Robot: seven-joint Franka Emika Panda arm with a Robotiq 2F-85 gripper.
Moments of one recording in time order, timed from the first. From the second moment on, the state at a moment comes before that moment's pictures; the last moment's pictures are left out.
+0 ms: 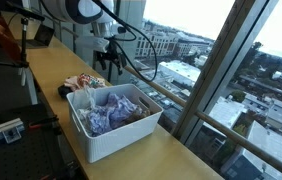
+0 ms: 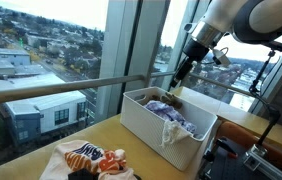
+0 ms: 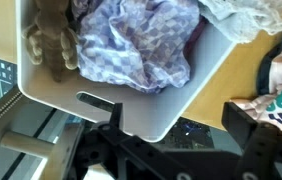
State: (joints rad) arm 0.07 0.02 0.09 -2.28 -0.13 2.60 -0.18
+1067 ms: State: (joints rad) arm -0.01 0.21 0.01 -2.34 -0.14 2.80 -0.25
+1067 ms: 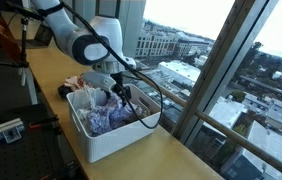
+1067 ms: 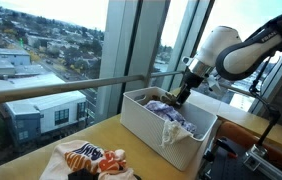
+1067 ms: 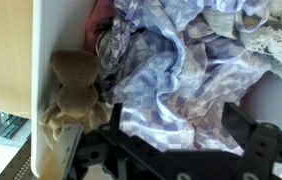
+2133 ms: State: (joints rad) arm -0.03 0.59 0.01 -2.18 -0.13 2.86 -0.23
